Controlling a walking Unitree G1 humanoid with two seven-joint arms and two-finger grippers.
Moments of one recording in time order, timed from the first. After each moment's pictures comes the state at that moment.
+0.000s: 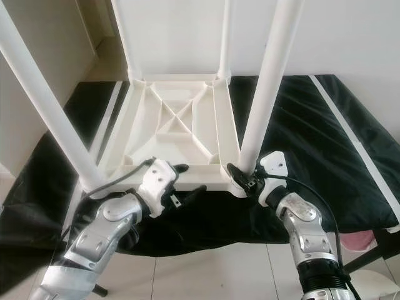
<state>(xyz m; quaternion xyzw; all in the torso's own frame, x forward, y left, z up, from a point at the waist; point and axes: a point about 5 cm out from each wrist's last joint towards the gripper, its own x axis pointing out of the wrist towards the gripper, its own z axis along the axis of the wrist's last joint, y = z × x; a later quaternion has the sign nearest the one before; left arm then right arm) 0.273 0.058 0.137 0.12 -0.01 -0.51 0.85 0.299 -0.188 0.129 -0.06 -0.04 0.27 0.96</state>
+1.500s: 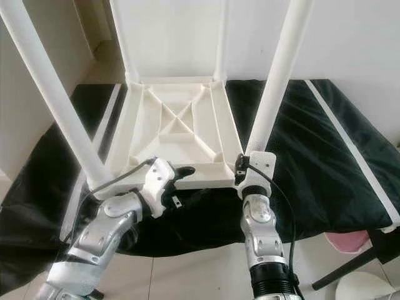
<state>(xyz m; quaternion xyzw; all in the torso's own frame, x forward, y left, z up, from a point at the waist) 0.288 0.061 0.141 0.07 -0.02 -0.49 0.87 0.306 -0.151 0.125 0.03 -0.03 -0.10 0.99</state>
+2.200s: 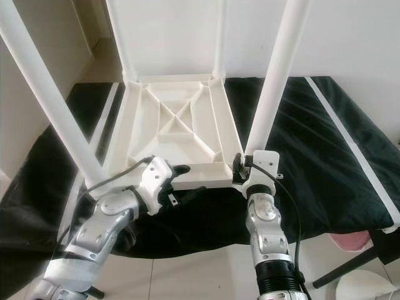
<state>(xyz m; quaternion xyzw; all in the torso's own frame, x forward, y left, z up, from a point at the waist) 0.291 0.065 0.139 0.09 -0.02 -0.48 0.87 0.304 -0.168 0.127 -0.01 -0.04 -0.05 1.00</state>
